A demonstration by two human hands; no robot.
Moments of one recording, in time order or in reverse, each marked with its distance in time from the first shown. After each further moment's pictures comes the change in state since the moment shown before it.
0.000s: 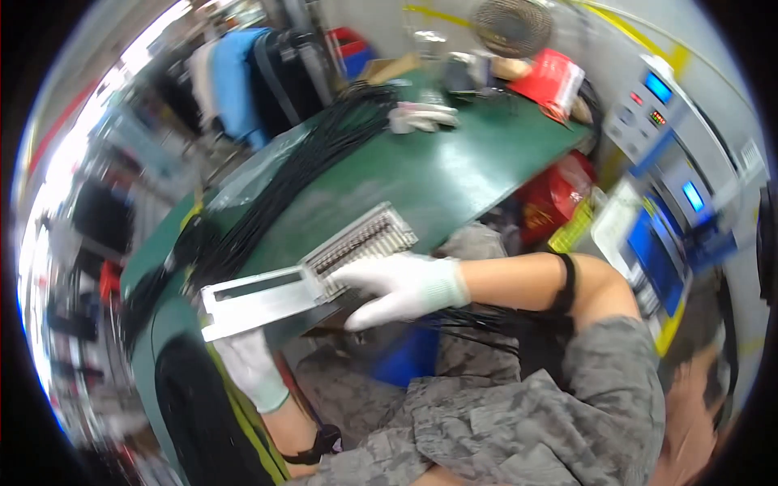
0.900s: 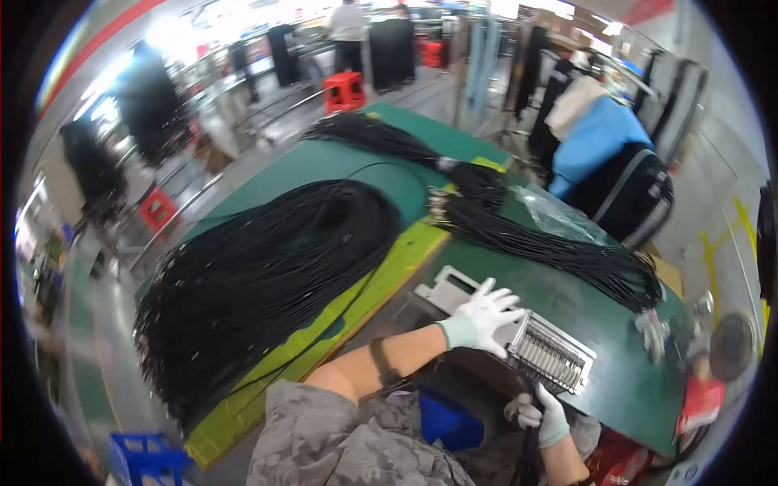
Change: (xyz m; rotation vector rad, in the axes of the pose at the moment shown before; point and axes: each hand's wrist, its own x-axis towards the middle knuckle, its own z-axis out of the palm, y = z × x) left_hand 0.029 -0.055 -0.041 1.967 -0.834 0.152; right_hand -0.005 0.137 0.053 1.623 -0.266 0.646
